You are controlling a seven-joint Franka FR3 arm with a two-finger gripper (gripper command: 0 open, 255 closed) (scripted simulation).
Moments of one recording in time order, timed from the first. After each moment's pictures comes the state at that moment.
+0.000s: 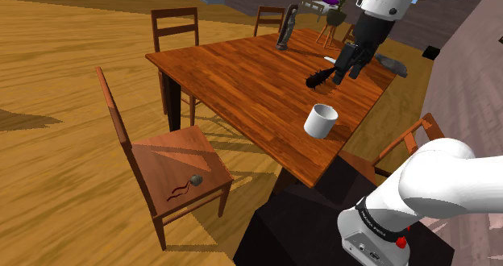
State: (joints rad) arm -0.01 -0.82 0.00 -2.44 0.00 1.59 -0.01
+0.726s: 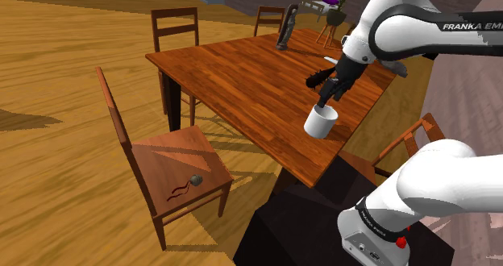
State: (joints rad) arm -0.06 -0.80 -0.08 -2.72 -0.06 1.98 -0.07
